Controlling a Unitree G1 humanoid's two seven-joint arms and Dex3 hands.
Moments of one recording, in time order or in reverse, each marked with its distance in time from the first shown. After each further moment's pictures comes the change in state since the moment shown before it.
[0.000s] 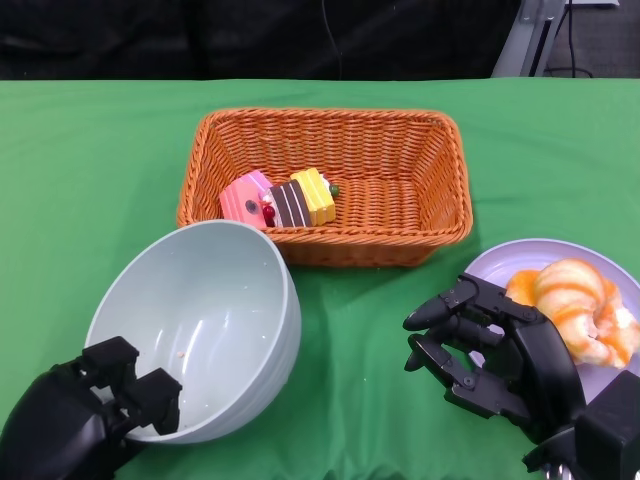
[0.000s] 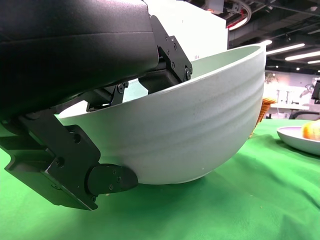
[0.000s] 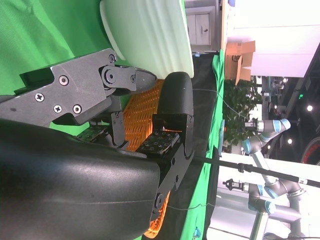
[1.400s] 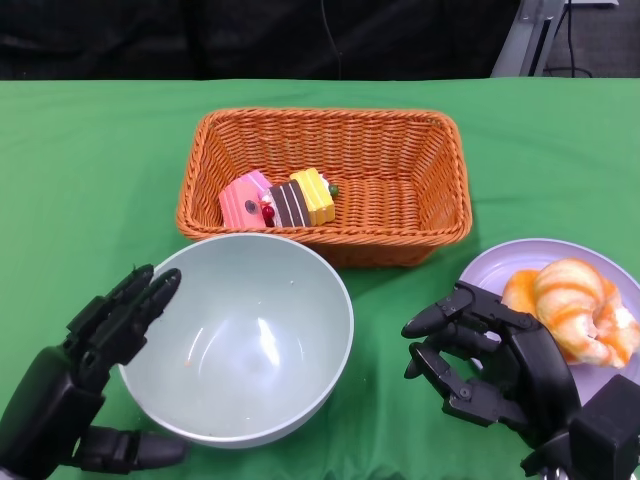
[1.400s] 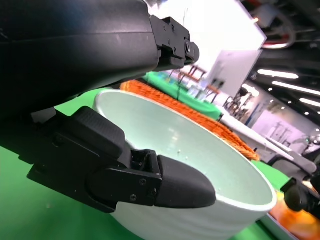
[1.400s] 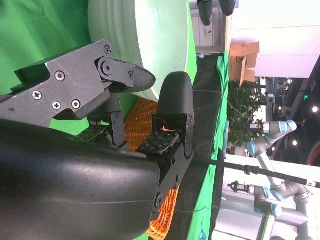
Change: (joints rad) left arm 0.030 -0.033 0.188 0.069 -0.541 -0.484 -0.527; right arm -0.025 0.001 -0.004 0.095 0.000 -0.053 0.012
